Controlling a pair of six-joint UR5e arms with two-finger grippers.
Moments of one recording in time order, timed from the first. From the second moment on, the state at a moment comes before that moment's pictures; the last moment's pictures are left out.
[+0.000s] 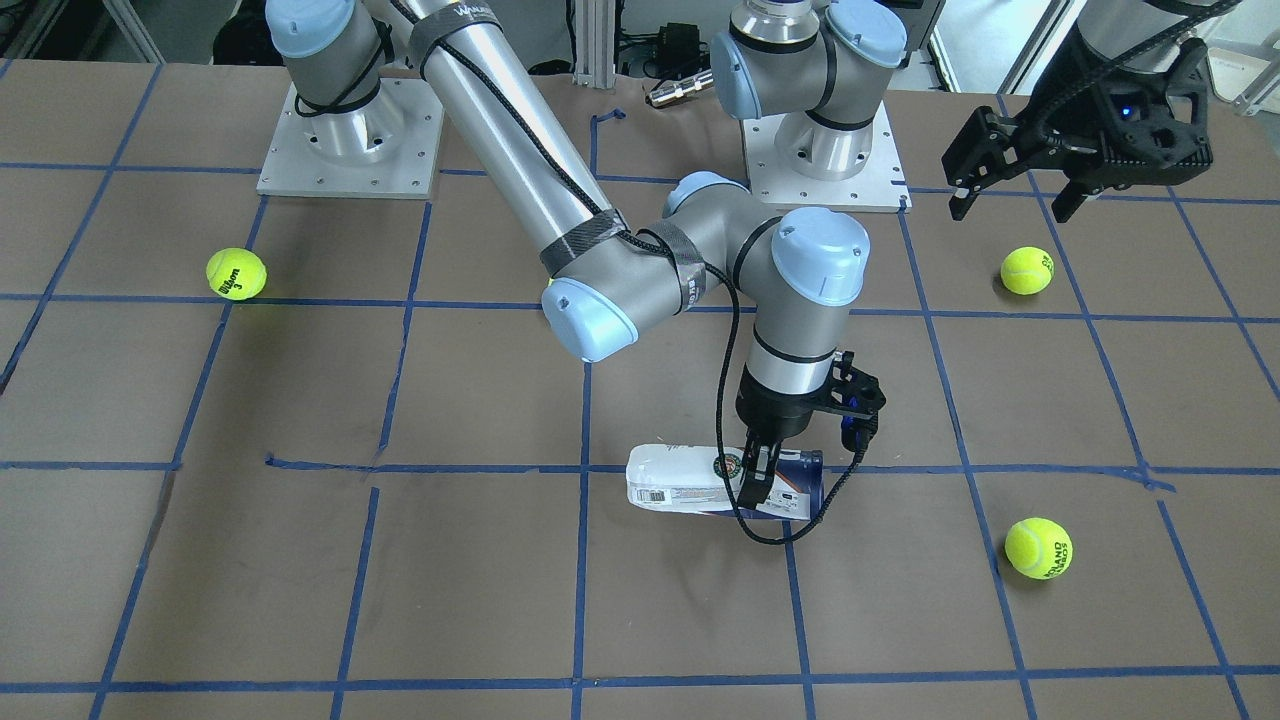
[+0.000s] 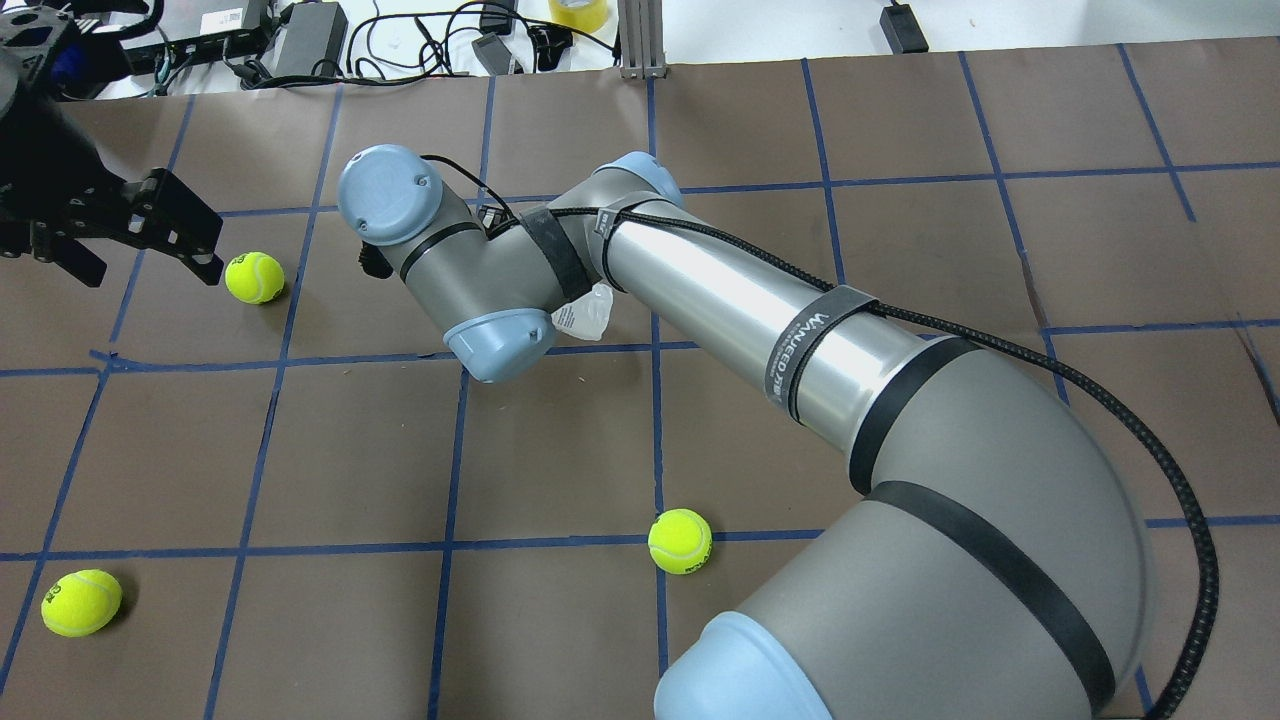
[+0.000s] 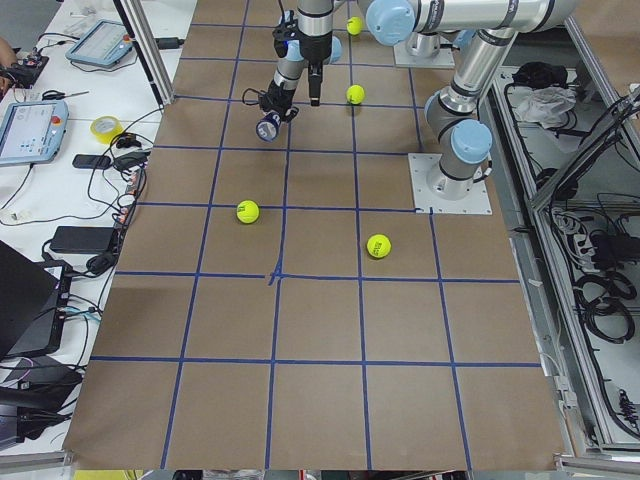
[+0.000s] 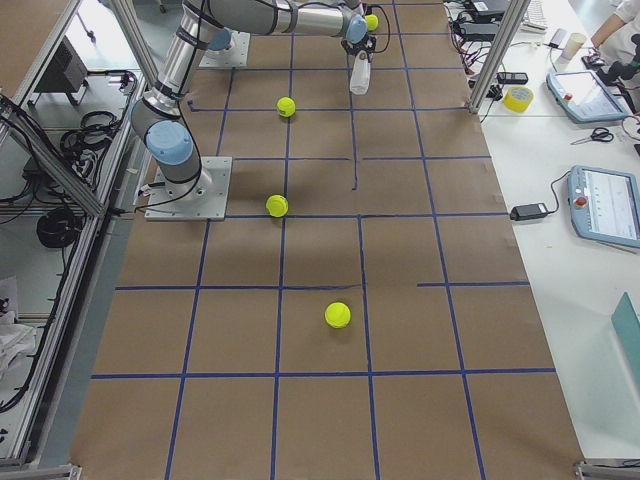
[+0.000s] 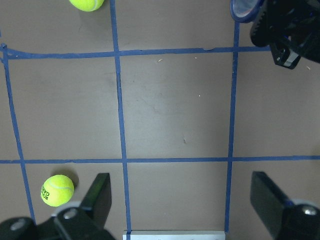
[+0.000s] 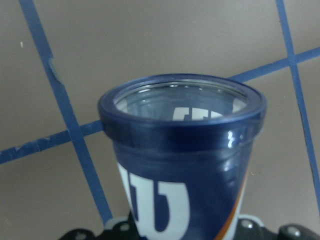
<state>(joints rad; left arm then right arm) -1.32 -1.45 -1.60 -1.66 1.60 0.27 2.22 -0.80 1.22 -2.22 -1.77 -0.68</state>
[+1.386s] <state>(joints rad) -1.32 -1.46 -1.60 -1.66 1.60 0.27 2.21 -0.79 1.23 -2.10 -1.68 -0.87</state>
